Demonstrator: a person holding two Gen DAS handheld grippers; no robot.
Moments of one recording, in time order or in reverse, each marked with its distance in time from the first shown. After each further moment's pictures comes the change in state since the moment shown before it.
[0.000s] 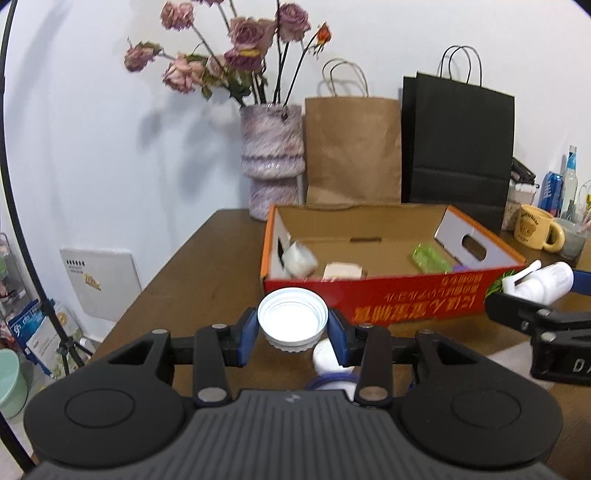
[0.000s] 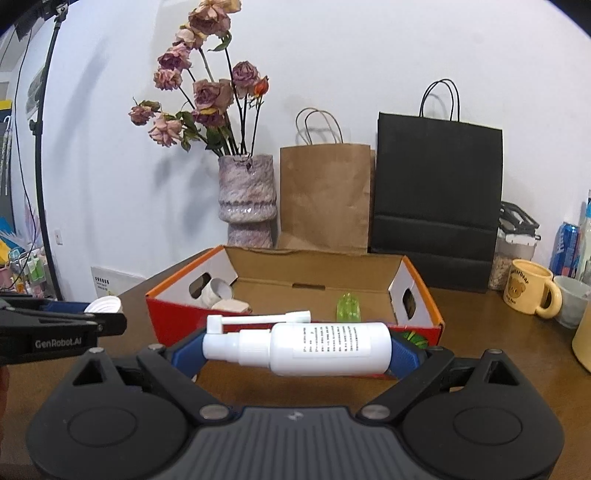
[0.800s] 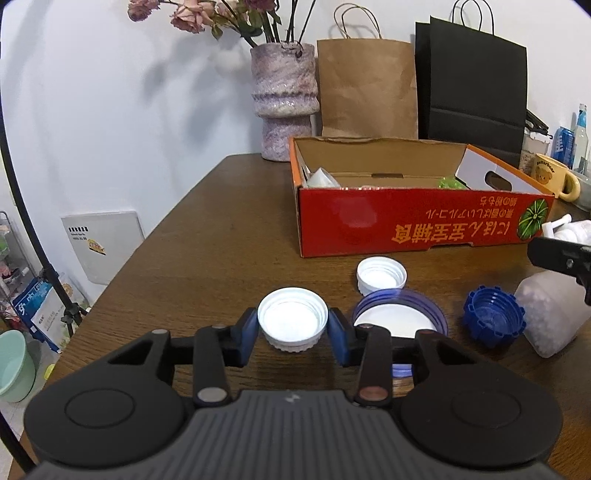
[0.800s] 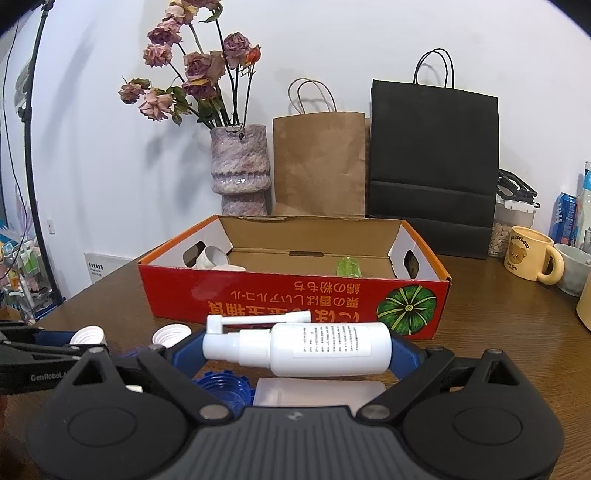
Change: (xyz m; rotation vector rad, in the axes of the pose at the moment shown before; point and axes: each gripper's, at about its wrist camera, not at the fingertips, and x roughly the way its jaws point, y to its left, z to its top) left arm 0.024 0.030 -0.050 0.022 0.131 0.016; right arm 0.013 0.006 -0.028 0.033 0.068 -0.016
